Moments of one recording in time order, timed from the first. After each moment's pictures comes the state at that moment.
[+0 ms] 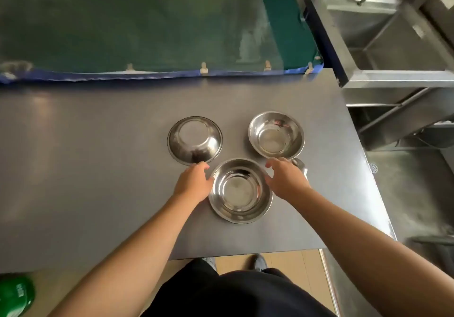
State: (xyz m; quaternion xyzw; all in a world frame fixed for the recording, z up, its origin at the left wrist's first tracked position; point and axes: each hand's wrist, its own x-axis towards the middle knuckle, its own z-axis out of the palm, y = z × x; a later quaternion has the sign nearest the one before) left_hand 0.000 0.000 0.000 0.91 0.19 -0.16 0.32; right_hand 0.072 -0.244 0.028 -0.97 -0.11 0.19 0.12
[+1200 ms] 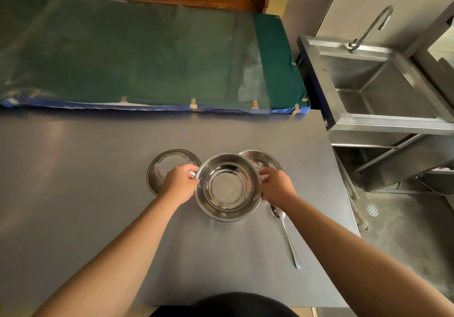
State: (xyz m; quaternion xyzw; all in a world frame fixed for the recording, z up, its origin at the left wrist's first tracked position) left_hand 0.091 -0.019 0.029 0.83 0.30 -0.06 0.47; right_hand 0.174 -0.273 0.054 -0.91 0.02 0.23 0.35
